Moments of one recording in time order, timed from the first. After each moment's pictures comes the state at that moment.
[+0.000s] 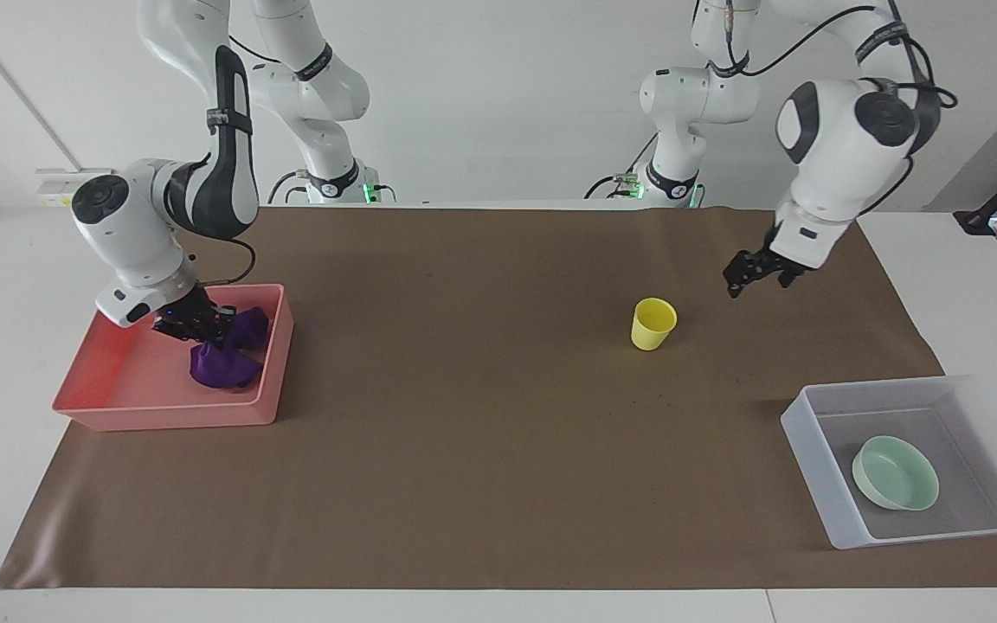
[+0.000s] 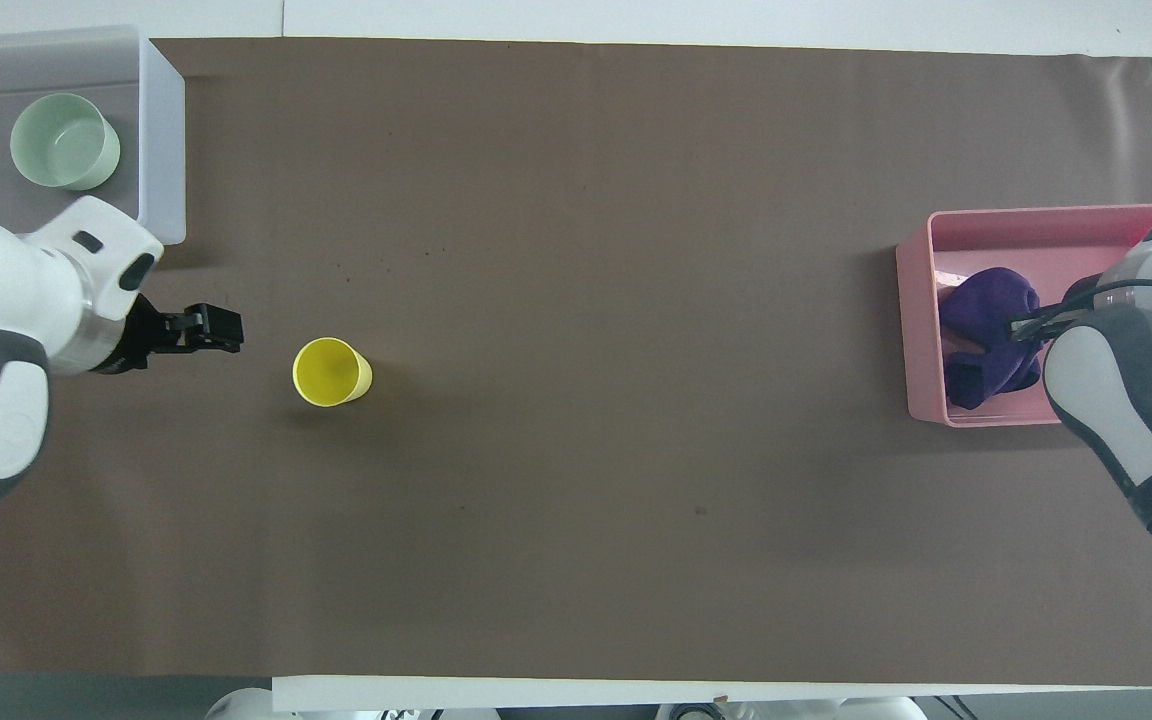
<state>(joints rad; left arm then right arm) -0.32 -0.15 0.04 -2.22 0.01 2.06 -0.32 -0.16 0.07 -0.06 -2.19 0.00 2.27 -0.33</state>
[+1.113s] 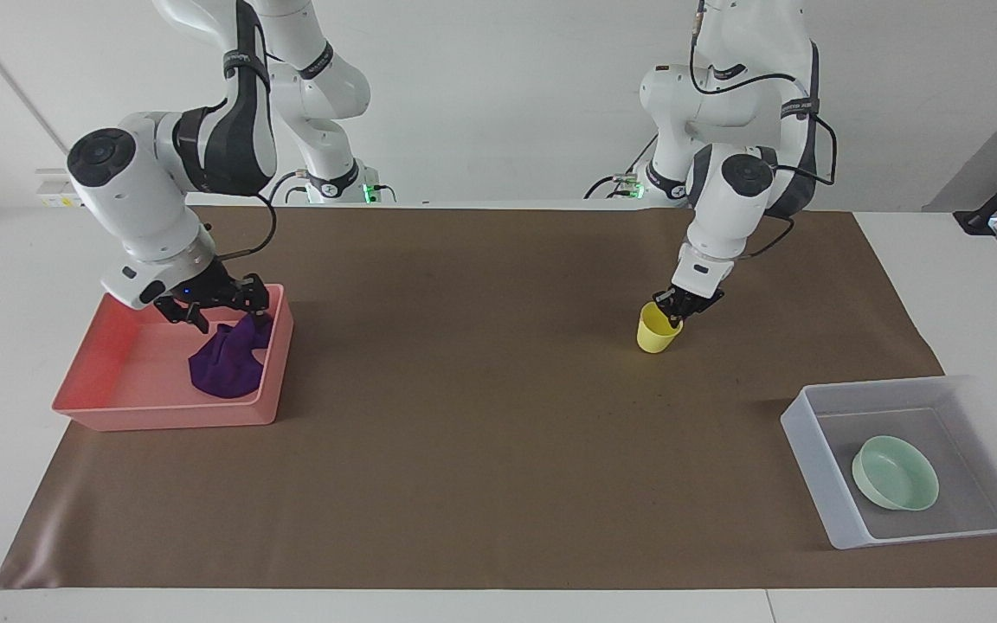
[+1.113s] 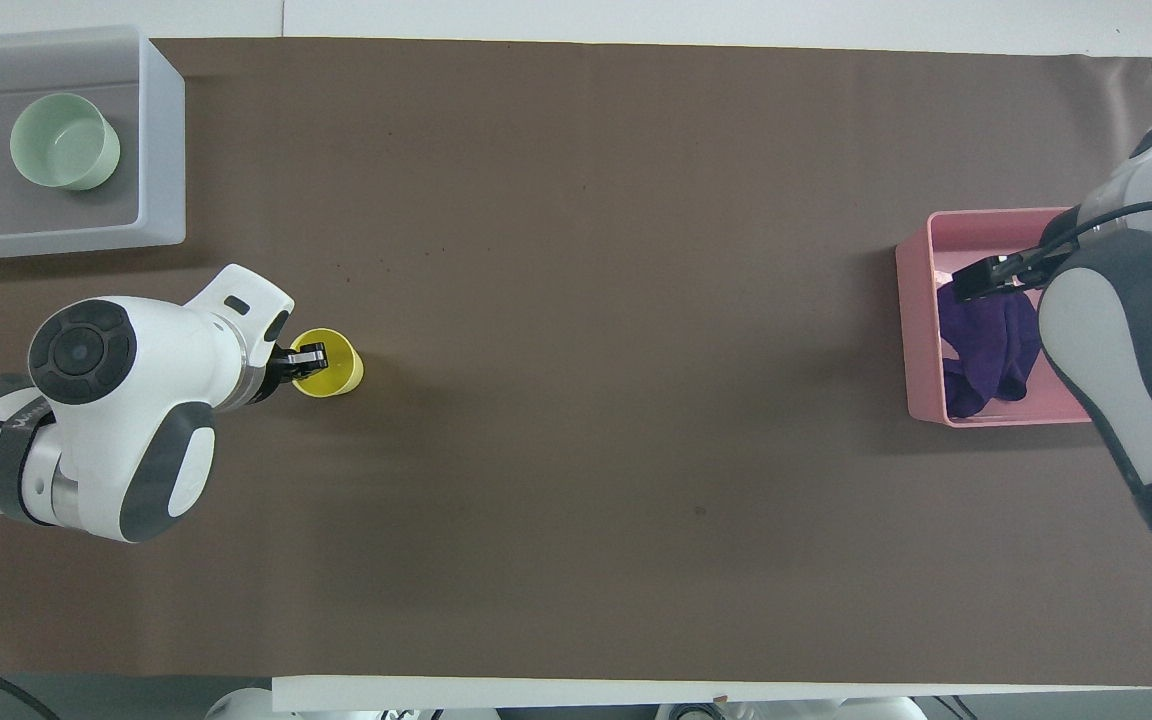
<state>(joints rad) -0.40 -0.06 0.04 -2.35 0.01 2.36 -0.49 0.02 0.05 -0.04 -1.89 0.00 1.89 -0.15</state>
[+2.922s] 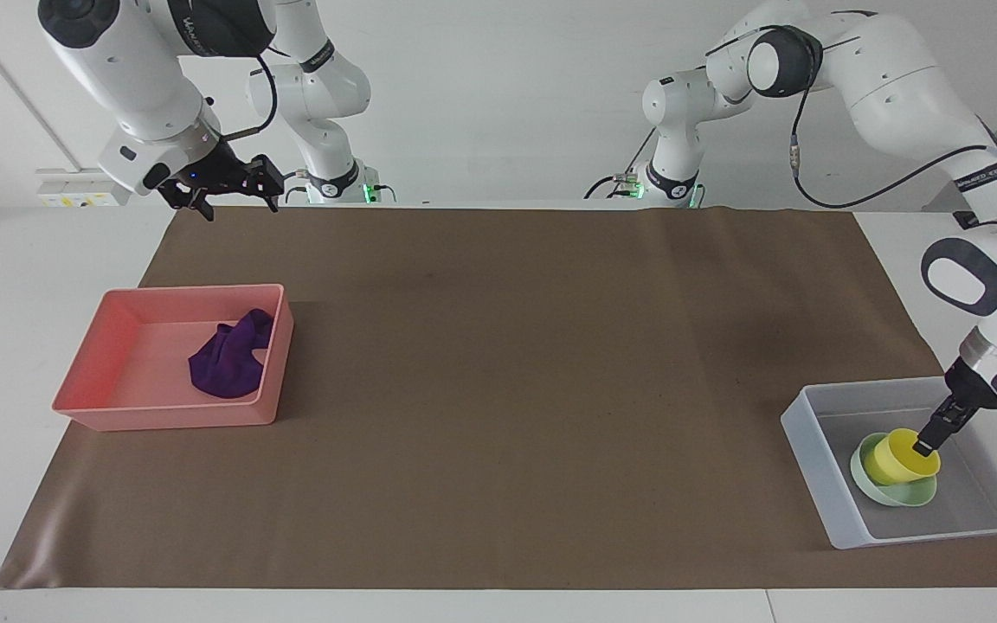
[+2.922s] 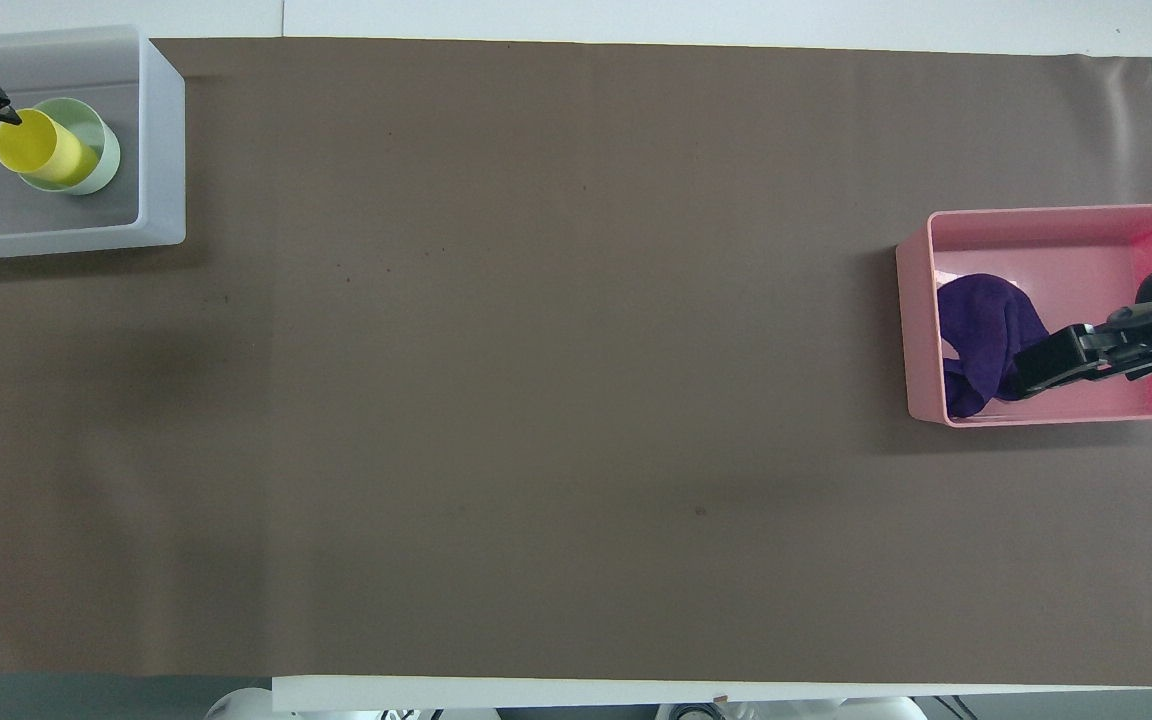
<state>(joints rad) 0.12 0.49 0.06 -1.42 -0.08 2.10 -0.24 0.06 -0.10 -0.05 -1.71 0.00 1.37 -0.12</state>
